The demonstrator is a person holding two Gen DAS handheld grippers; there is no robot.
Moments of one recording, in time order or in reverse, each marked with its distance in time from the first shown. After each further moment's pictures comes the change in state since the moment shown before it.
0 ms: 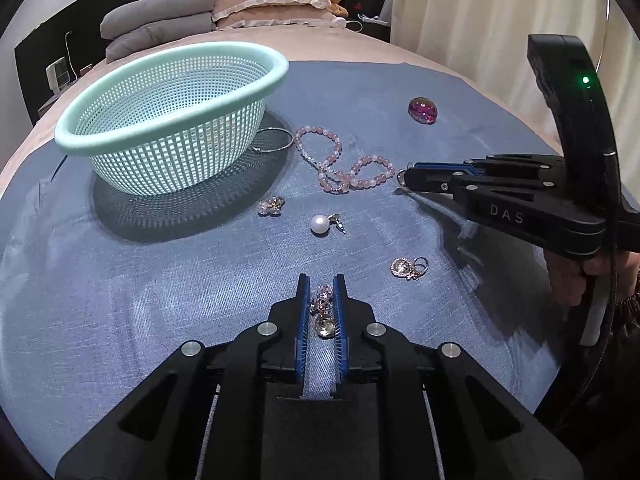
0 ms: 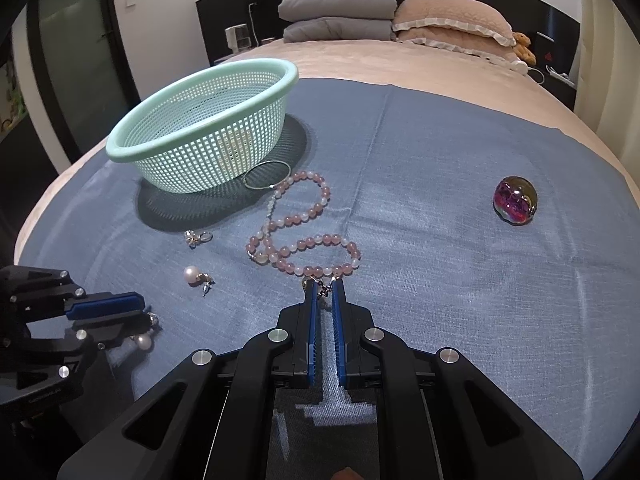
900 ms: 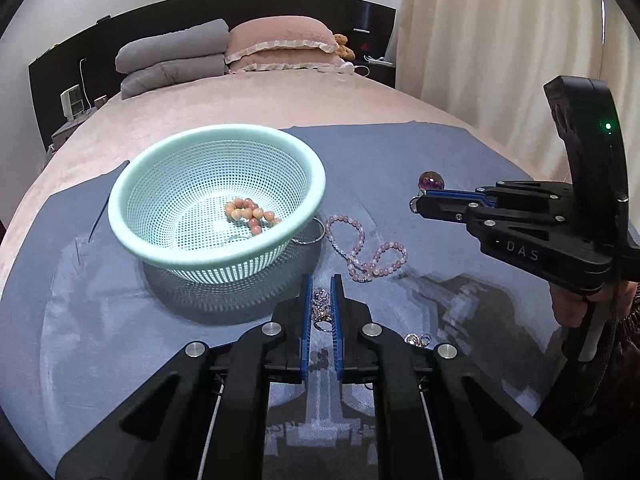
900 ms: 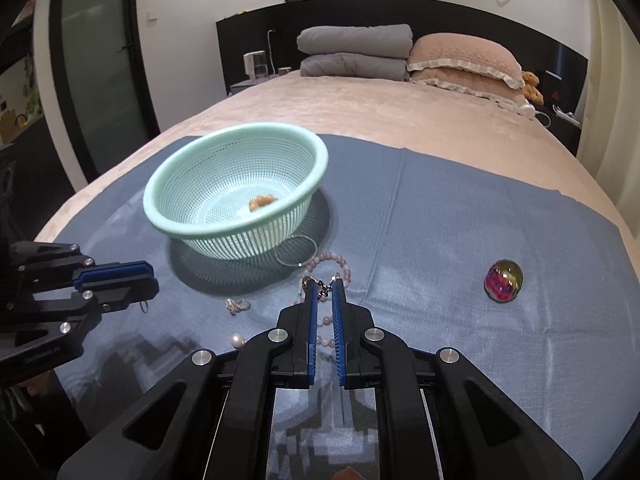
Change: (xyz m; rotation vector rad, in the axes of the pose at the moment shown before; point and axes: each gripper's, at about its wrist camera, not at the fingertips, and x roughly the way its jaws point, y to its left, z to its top) left arm -0.055 0.026 0.049 -0.005 -0.157 0.015; right arm -0.047 0.026 0.056 -0.074 -0.121 0.017
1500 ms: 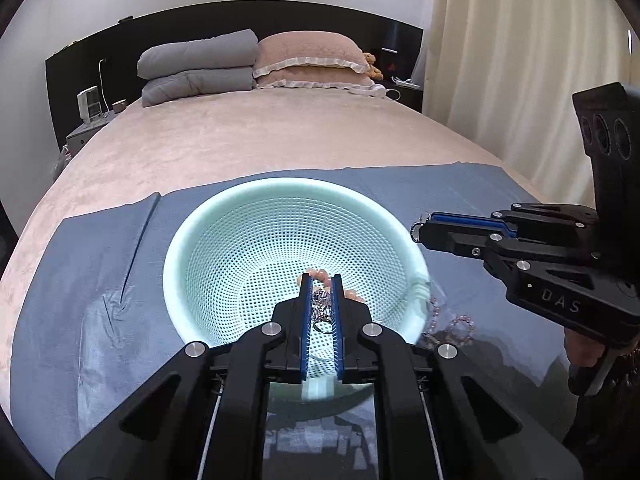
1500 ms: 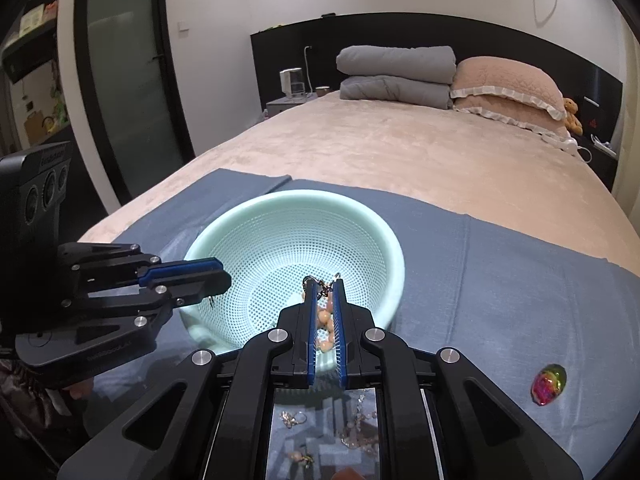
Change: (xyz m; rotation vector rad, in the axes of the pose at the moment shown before) left arm 0.030 0.079 0.060 -0.047 -0.042 0.048; right arm 0.052 0.039 0.078 -0.046 -0.026 0.110
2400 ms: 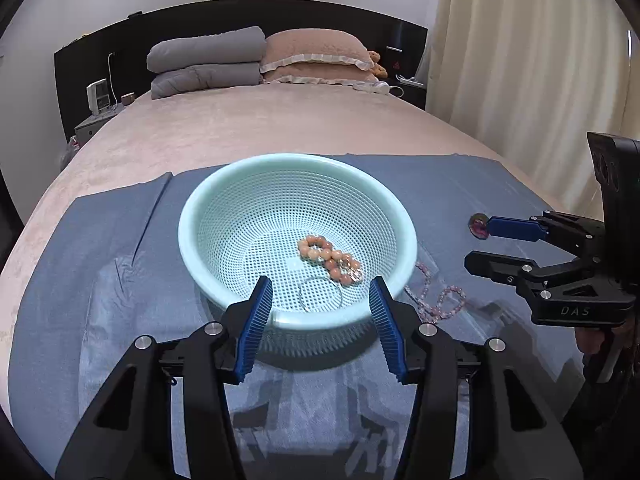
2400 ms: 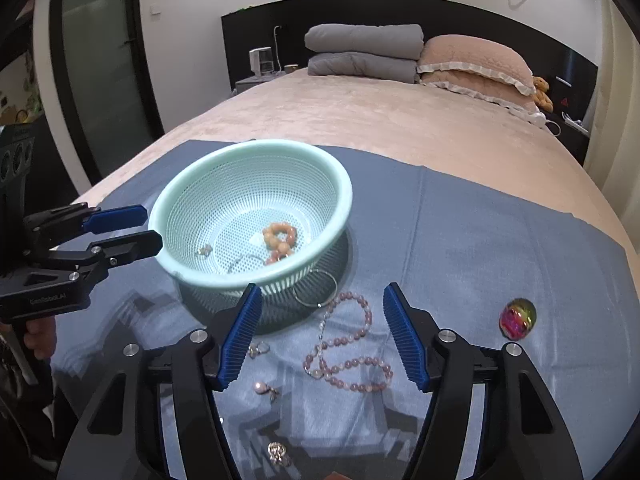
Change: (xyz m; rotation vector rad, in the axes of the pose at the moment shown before) left arm -0.037 -0.015 -0.040 -0.015 0.002 0.006; right arm -0.046 -0.011 -0.063 0.043 0.076 -0.121
